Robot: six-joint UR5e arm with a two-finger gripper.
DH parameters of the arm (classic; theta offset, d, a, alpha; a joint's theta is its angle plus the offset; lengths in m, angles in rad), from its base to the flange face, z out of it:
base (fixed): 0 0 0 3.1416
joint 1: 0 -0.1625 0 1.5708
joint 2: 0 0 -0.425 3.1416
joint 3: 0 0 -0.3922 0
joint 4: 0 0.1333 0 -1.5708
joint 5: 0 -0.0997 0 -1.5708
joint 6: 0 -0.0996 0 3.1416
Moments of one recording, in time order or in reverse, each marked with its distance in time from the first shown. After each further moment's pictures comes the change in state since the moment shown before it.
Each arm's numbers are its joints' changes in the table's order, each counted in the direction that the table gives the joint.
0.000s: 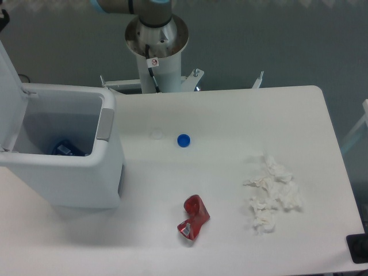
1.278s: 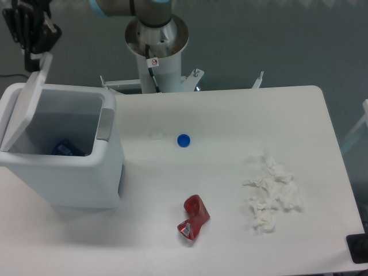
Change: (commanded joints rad) arm -0.135 0.011 -0.046 -0.020 -0.078 0.002
